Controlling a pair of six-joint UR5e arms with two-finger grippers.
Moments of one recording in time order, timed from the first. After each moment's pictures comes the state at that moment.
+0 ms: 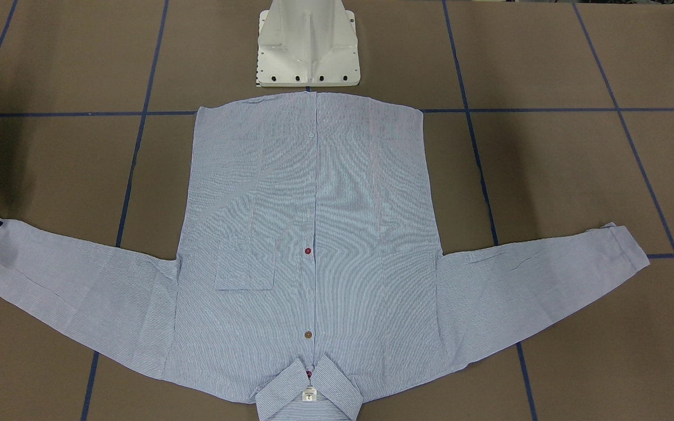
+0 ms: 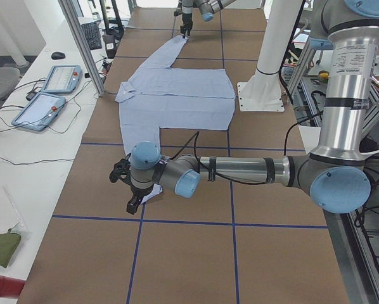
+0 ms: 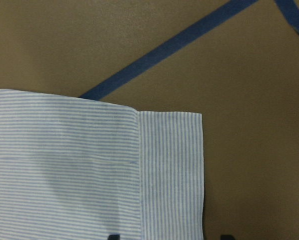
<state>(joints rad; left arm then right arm) -1.48 -1.62 -1.50 -2.00 -2.30 0.01 1.12 -1.60 1.40 -0.78 2.30 1.26</state>
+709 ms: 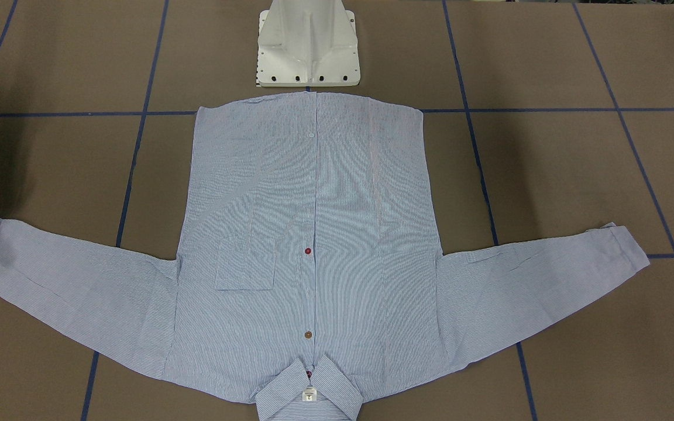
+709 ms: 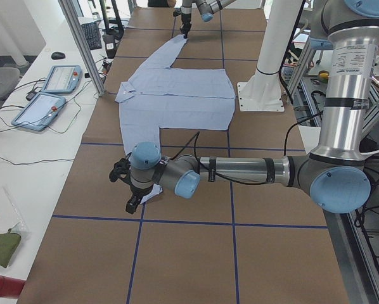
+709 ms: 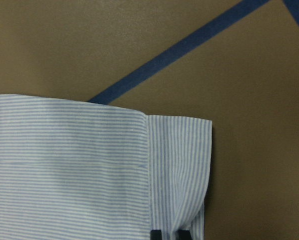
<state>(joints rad) -1.48 -1.62 -1.49 -2.02 -2.30 0.01 1.11 -1.59 1.40 -0.78 2.30 1.27</state>
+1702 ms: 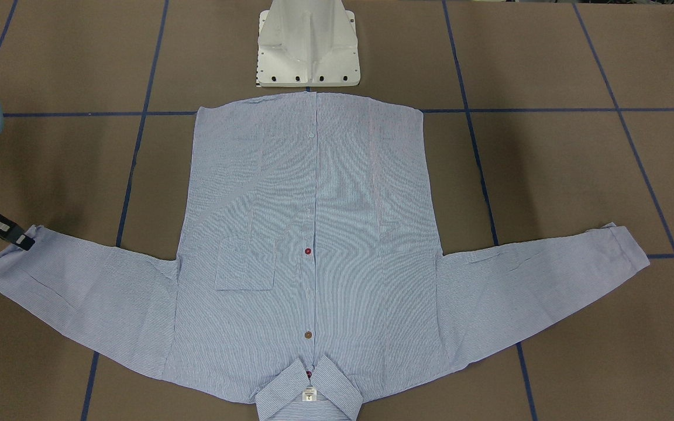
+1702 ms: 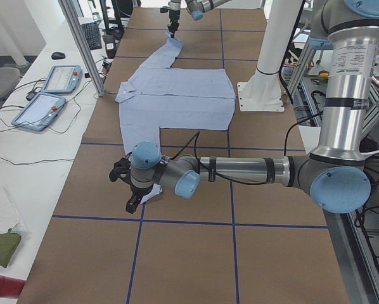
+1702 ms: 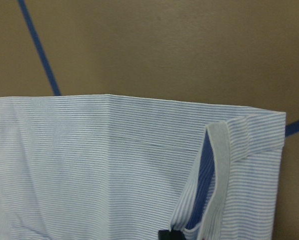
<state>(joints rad) -1.48 -1.62 -1.50 -2.02 -2.30 0.01 1.10 -1.34 1.53 -0.98 2.31 1.31</state>
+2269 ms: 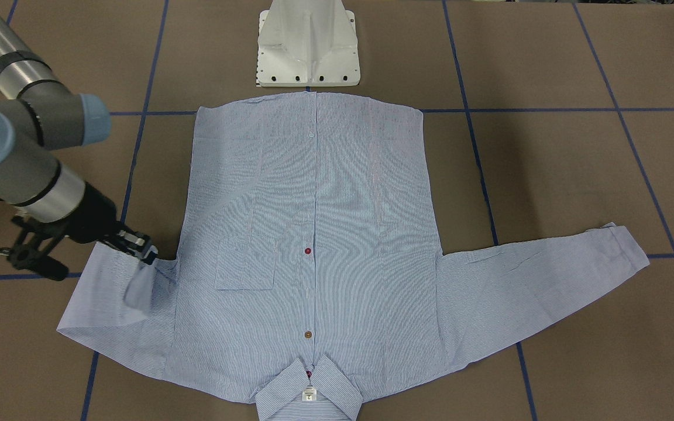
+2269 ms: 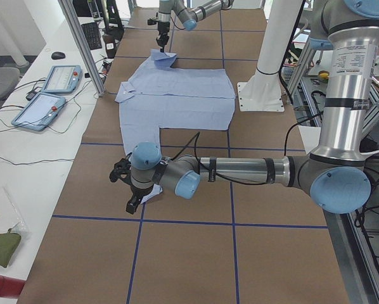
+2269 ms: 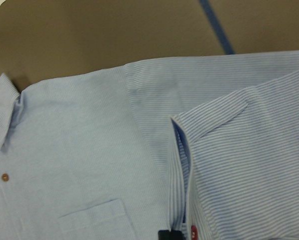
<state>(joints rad) -1.48 -1.62 -1.50 -2.02 -2.30 0.00 0.90 -1.01 1.50 -1.10 2.17 1.51</state>
